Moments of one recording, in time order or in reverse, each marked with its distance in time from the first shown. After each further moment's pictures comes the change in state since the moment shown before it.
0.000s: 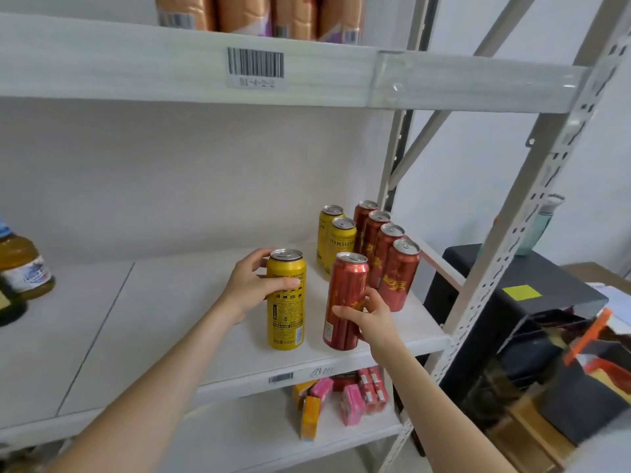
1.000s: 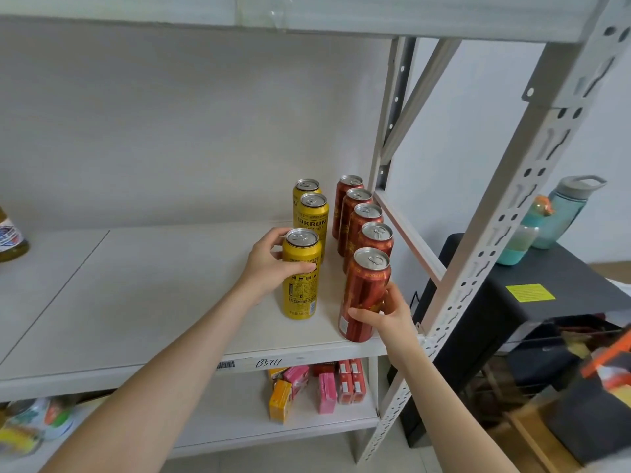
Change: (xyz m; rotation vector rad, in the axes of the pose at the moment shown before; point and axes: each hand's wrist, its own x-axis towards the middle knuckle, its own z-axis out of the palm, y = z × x) left_hand 0.044 -0.014 0.129 0.063 0.131 0.036; right_hand 0.041 0.031 -0.123 -0.033 -0.087 -0.125
